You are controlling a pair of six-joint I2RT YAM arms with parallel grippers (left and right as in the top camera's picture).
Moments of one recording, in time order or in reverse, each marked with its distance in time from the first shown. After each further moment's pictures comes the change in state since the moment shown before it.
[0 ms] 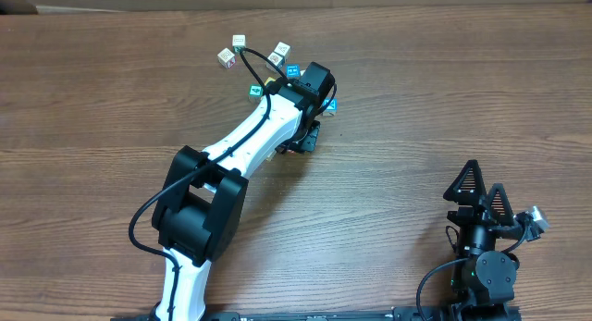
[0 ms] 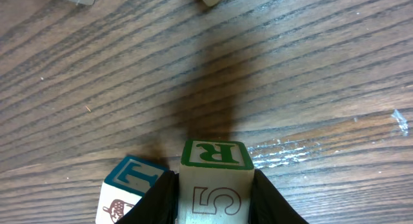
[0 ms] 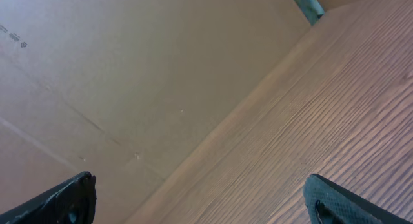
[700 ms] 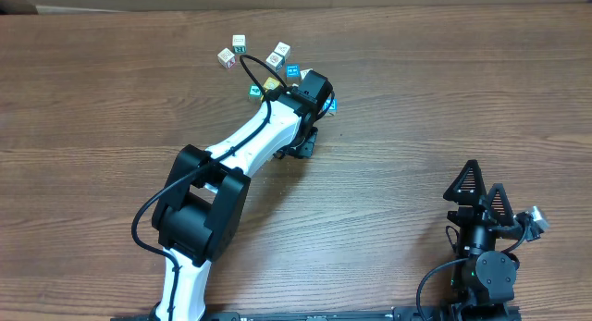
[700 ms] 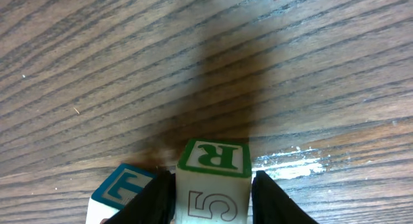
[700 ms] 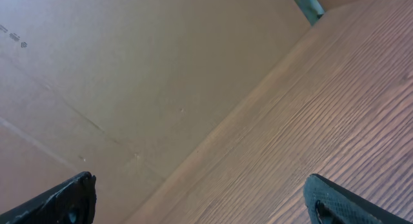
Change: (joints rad) left arm 0.000 0.000 -0.074 0.074 -0.018 0.009; right arm 0.000 0.000 0.000 0.000 0.000 0.000
